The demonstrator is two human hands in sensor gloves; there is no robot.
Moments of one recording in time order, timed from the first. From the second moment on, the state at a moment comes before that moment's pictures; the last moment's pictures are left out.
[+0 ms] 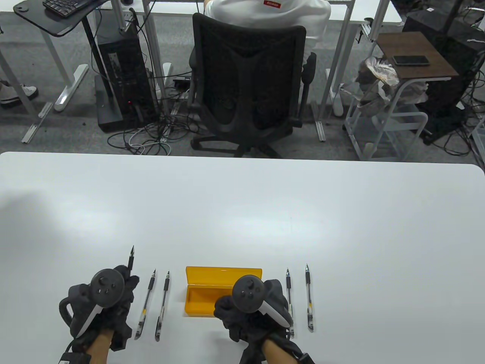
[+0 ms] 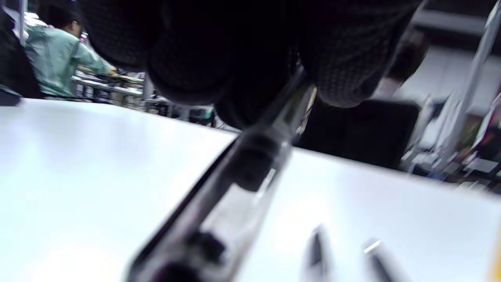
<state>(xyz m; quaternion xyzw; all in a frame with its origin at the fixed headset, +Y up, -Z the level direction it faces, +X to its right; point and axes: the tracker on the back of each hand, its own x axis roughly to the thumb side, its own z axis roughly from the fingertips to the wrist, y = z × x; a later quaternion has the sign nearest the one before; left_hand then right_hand) -0.311 -0.710 -0.270 0.02 0.11 0.06 0.99 0.013 -0.725 -0.263 0.15 0.16 0.94 0.27</state>
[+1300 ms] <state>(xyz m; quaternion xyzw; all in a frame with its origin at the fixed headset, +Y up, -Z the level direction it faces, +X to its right) -0.287 -0.756 -0.292 -0.09 0.14 -0.08 0.98 0.018 -0.729 -0.267 0.15 0.16 0.94 0.25</state>
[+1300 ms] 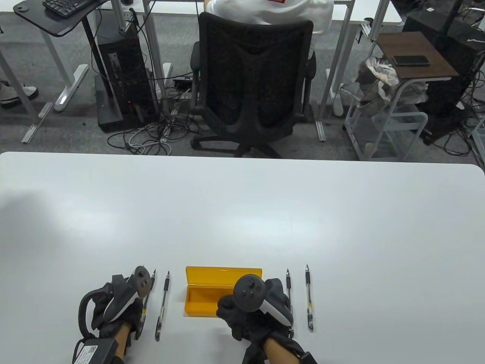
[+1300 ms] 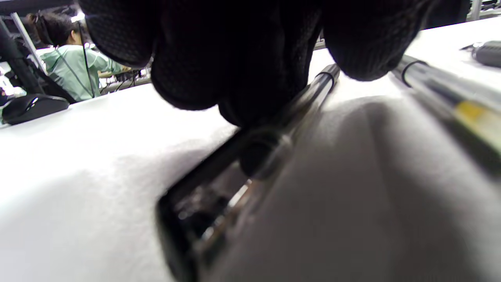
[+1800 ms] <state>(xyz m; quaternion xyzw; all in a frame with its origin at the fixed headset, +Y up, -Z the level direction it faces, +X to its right) -0.238 -0.676 -0.243 0.10 -0.04 0.09 0.99 0.019 -0.667 -0.248 0.13 -0.09 0.99 0.06</state>
